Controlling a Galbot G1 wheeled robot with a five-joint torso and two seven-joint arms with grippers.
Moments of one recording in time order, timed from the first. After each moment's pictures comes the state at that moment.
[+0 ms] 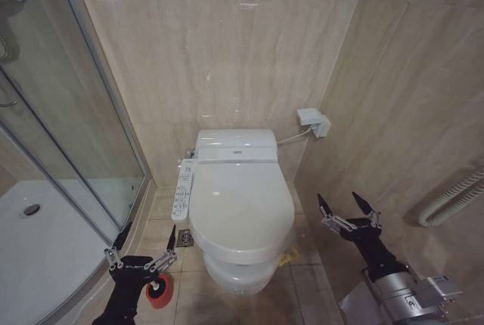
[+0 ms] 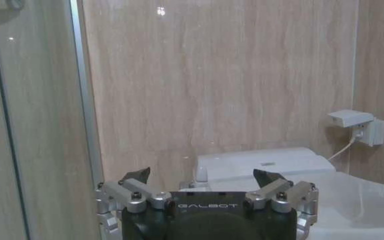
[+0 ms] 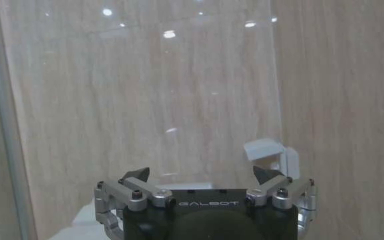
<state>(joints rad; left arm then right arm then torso) 1.98 -1.34 -0.53 -2.50 -0.06 -0.06 -0.13 -1.72 1.52 0.85 2.43 0.38 -0.12 -0.26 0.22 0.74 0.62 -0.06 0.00</state>
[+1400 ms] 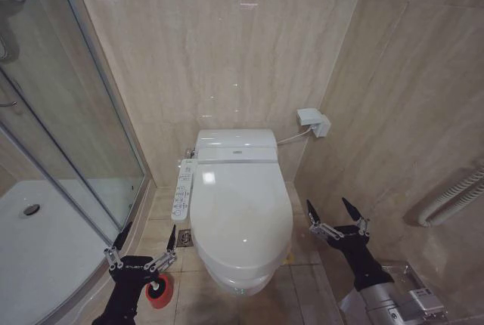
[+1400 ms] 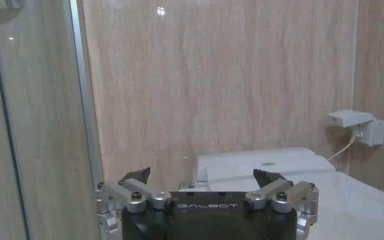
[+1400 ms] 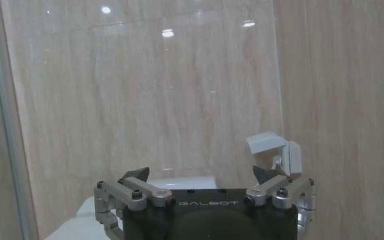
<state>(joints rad) 1.98 -1.34 -0.53 -2.50 -0.06 -0.06 -0.13 -1.76 1.58 0.76 2.41 0.29 -0.03 -0.25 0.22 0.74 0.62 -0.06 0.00</state>
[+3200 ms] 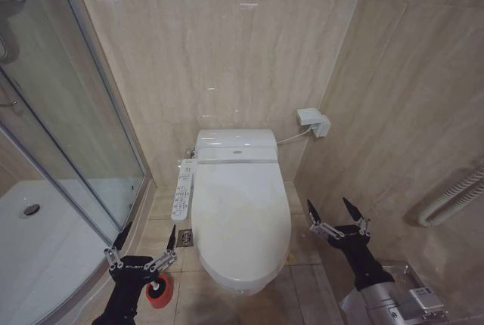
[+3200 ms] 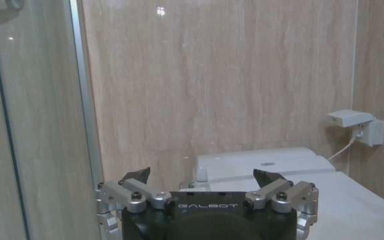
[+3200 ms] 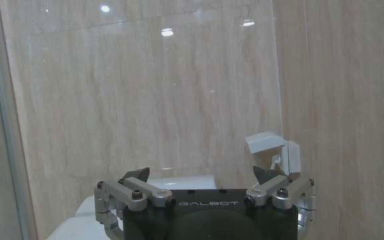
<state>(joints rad) 1.98 -1.34 -0.53 -2.50 -0.06 -0.06 -0.13 -1.76 1.58 0.76 2.41 0.29 -0.04 -0.24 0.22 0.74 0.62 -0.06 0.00</state>
